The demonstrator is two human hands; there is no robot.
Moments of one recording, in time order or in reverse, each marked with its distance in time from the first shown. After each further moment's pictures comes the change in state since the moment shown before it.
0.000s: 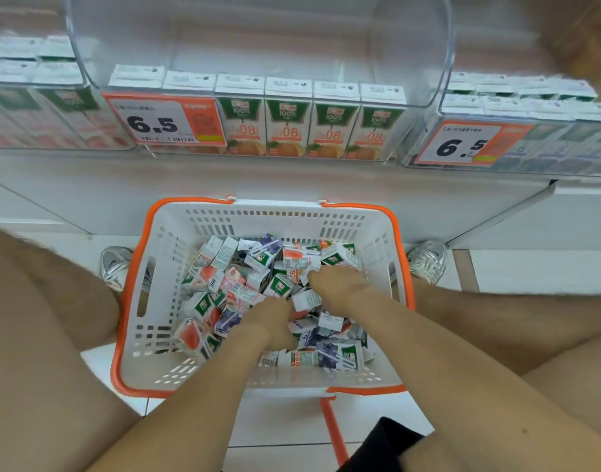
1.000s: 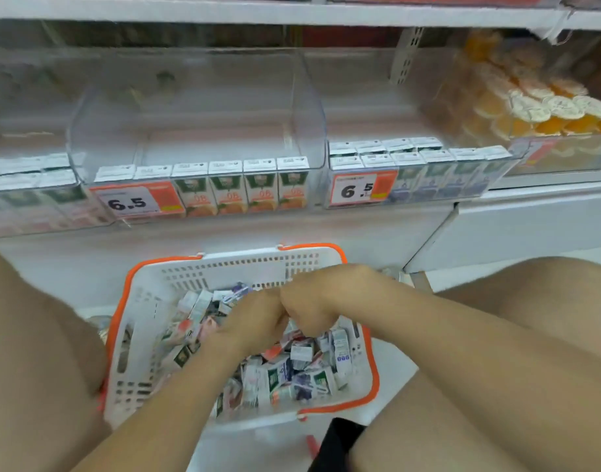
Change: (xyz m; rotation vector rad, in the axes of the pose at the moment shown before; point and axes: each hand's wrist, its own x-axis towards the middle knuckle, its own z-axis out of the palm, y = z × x) left_hand -0.071 0.066 -0.069 0.110 0.510 0.493; right_hand -0.145 -0.004 -0.133 0.105 -0.147 -0.067
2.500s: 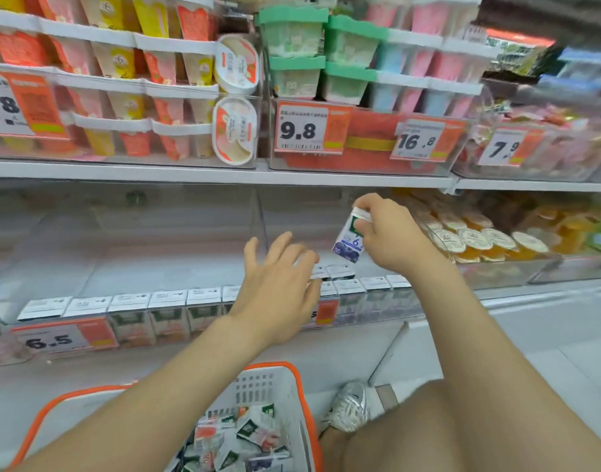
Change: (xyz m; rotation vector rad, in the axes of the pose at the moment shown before) left_hand 0.140 0.135 -0.153 0.364 0.538 0.175; right_hand -0.120 0.214 -0.120 0.403 1.202 0.454
